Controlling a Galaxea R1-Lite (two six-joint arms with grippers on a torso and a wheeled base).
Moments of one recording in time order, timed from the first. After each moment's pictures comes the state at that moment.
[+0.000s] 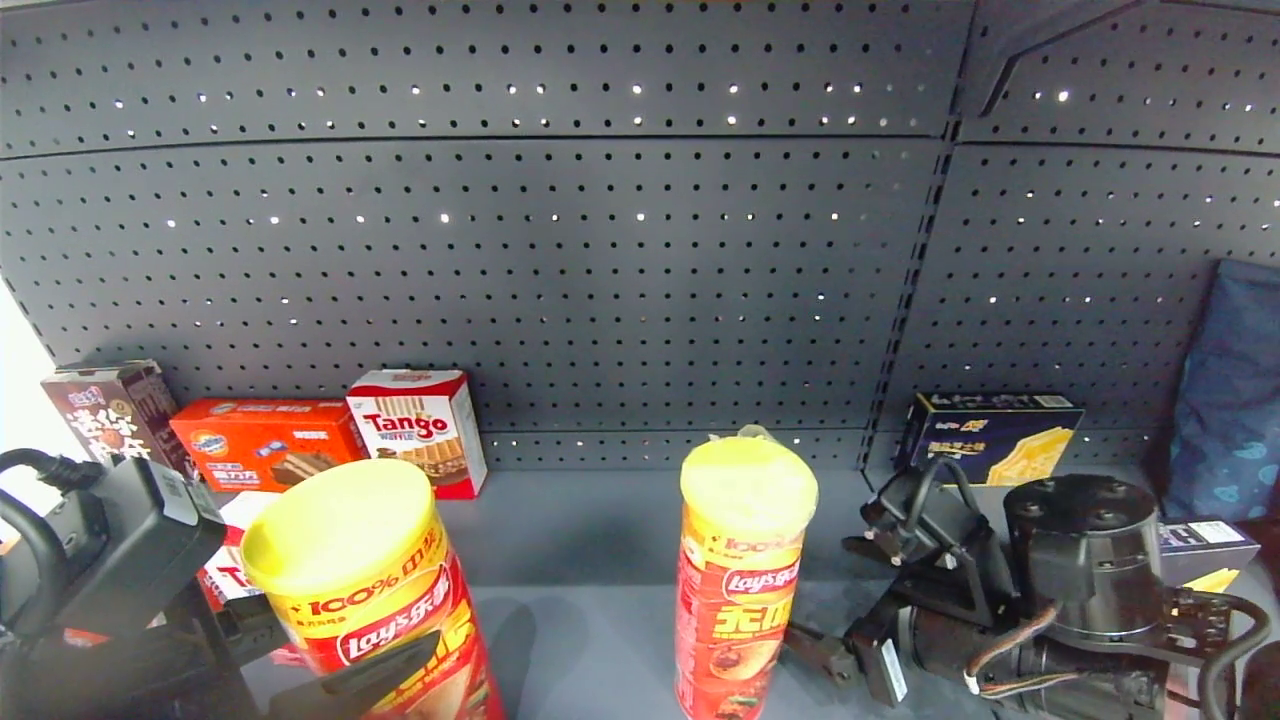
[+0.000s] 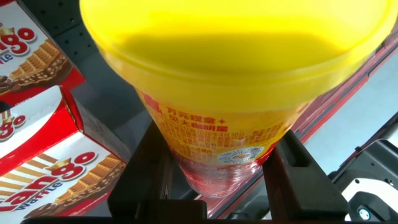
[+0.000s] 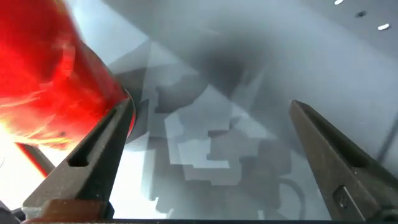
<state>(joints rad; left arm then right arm) -0.63 1.04 -0.46 -0.21 -0.04 0.01 0.71 1.63 -0.45 -0.75 -0.04 -0.08</state>
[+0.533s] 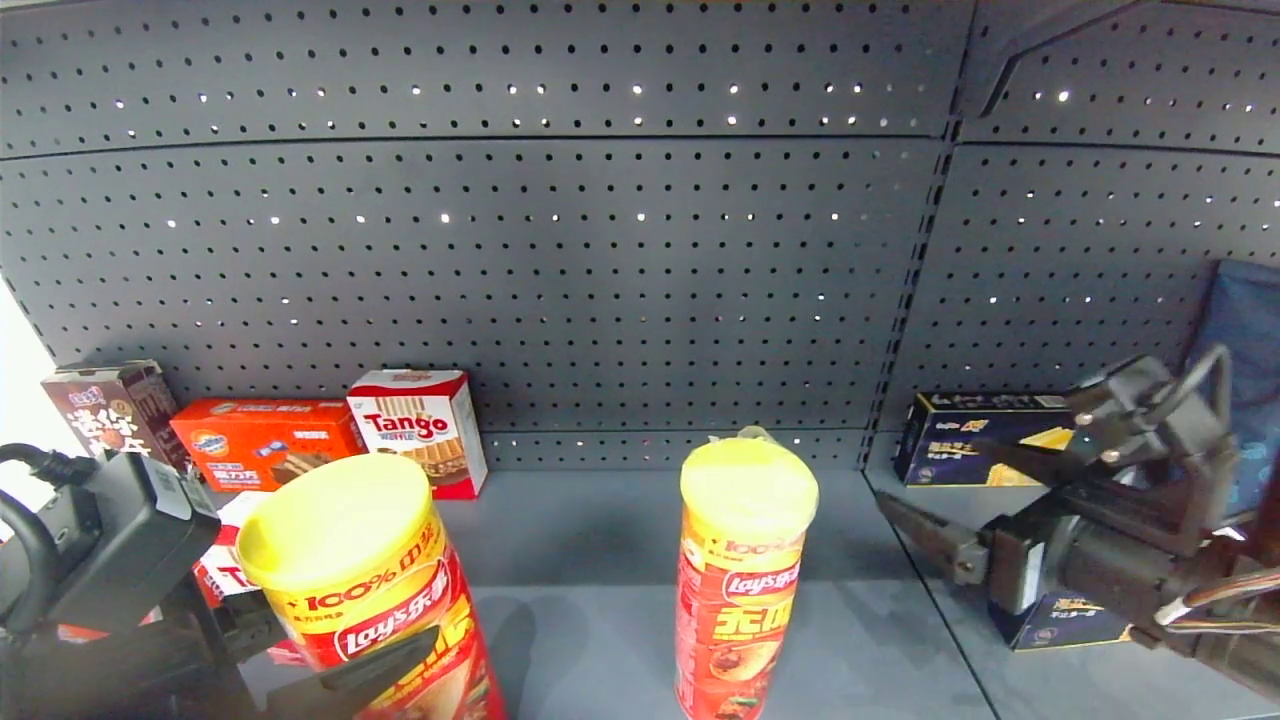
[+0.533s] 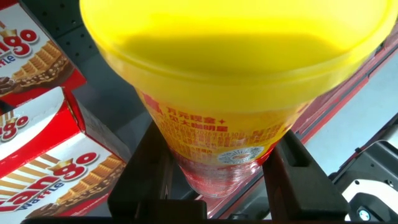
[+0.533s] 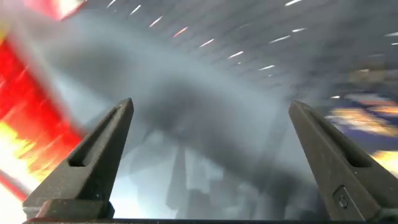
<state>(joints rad) -0.62 1.04 -0.47 -0.22 -0.04 0.01 0.58 1.33 -0.45 -0.73 -0.16 -0.08</state>
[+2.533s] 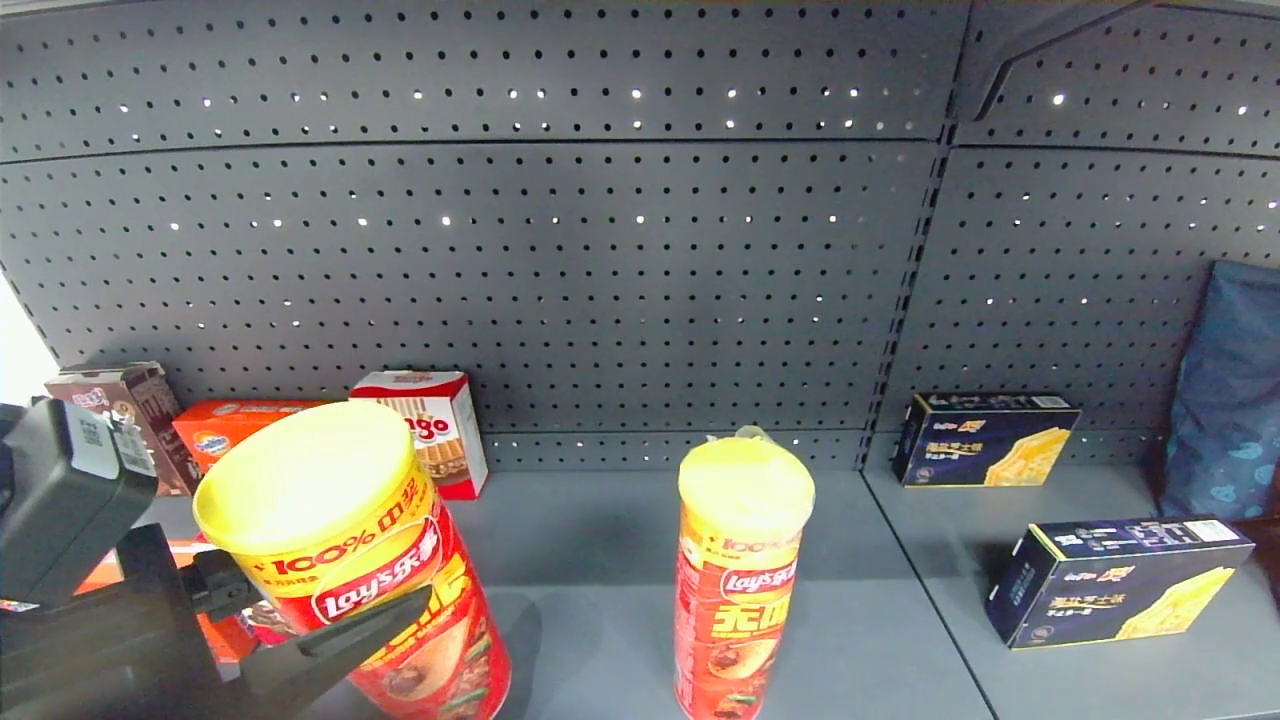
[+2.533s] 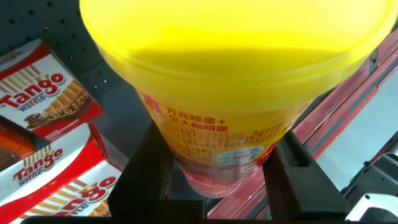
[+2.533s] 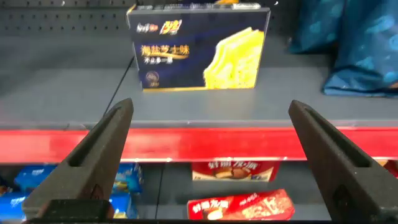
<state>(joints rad) -0.64 1.02 -0.53 -0.22 -0.03 0.08 0.00 0.01 0.00 0.01 0.00 0.00</state>
